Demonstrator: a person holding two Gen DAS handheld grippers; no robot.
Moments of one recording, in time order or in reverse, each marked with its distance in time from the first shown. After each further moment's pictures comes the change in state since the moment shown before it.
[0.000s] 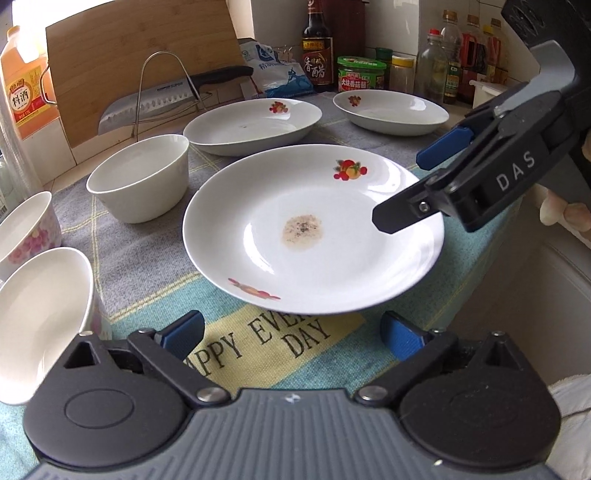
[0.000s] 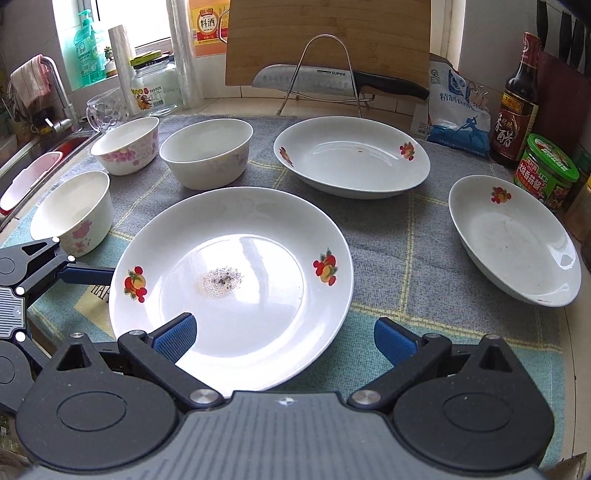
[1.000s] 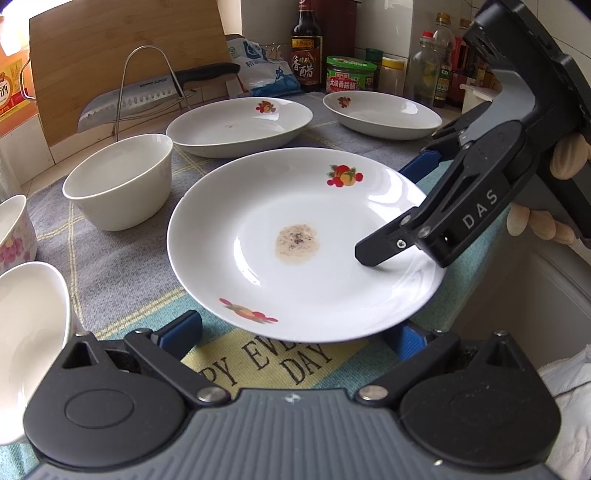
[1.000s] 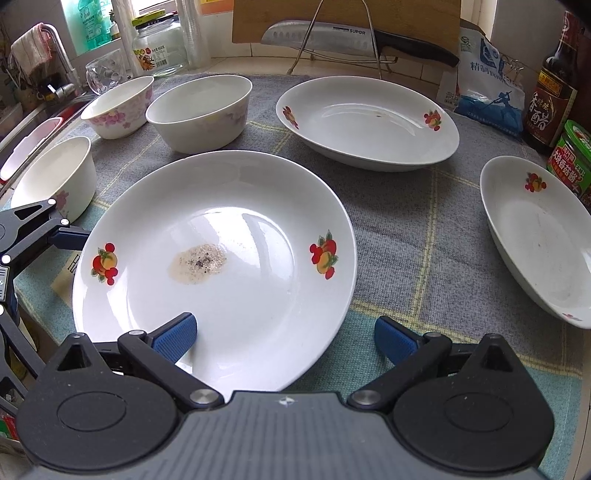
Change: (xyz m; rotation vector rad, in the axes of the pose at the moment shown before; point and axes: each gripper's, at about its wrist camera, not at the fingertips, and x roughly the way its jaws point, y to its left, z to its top) left arm 0.011 0.009 0.009 0.003 0.003 -0.068; right arm 0.038 -0.009 0.007 -0.057 0.109 0.040
